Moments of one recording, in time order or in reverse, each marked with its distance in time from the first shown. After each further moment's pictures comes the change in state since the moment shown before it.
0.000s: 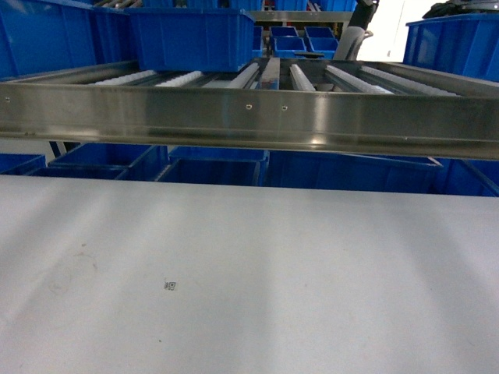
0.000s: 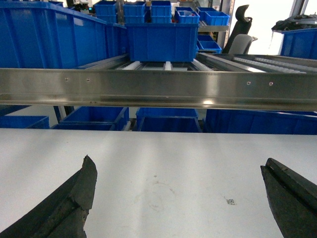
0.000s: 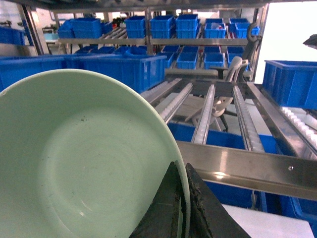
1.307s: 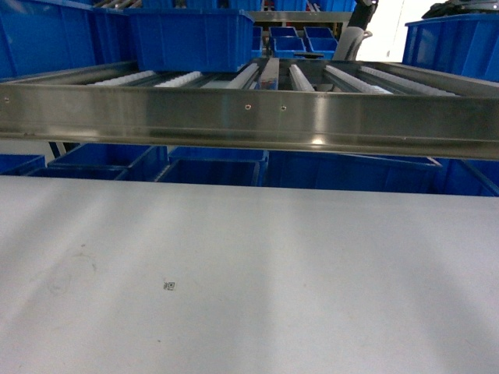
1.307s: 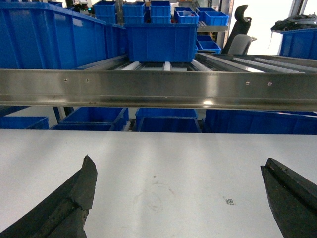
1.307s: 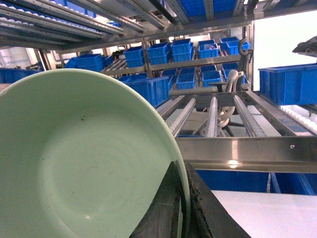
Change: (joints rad) left arm 0.000 0.000 0.000 0.000 0.000 0.000; right arm 0.130 -0.618 -0.201 -0.318 0.174 0.137
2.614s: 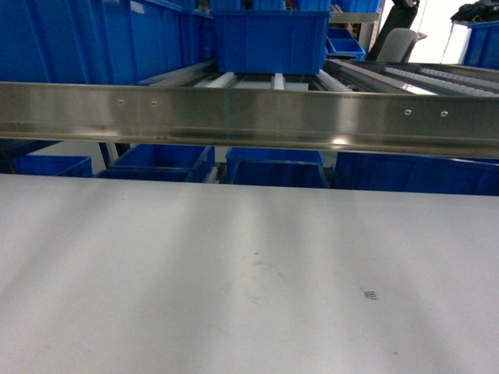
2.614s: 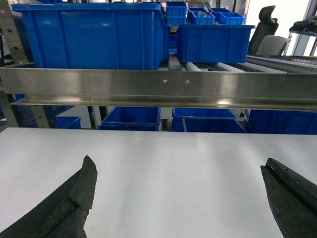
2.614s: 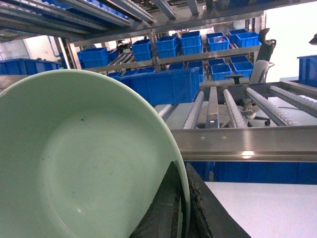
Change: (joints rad) left arm 0.000 0.000 0.000 0.000 0.000 0.000; right arm 0.011 -0.010 -0.025 -0.009 0.037 0.000
